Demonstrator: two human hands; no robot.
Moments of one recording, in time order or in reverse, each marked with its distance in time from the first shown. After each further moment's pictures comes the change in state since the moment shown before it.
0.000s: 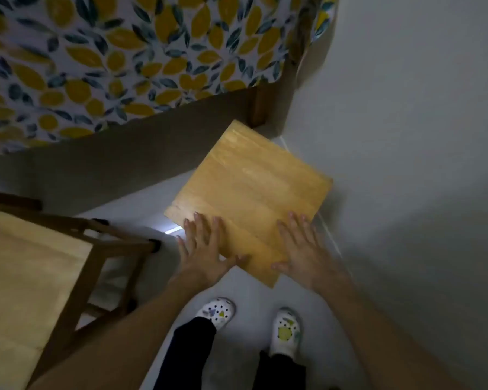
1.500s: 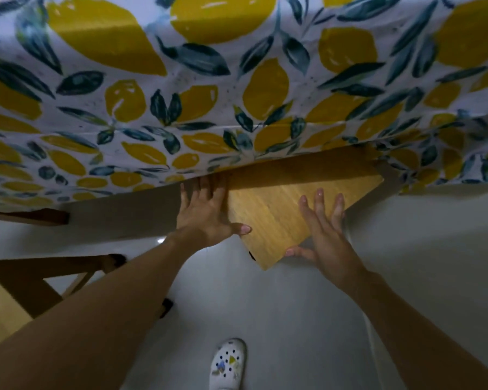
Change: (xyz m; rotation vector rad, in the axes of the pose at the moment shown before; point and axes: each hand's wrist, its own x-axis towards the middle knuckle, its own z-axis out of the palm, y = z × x) left_hand 0.249 -0.063 -0.232 0.110 0.403 -0.056; right_hand 0.318 -0.048 -0.161 -0.106 0.351 -0.315
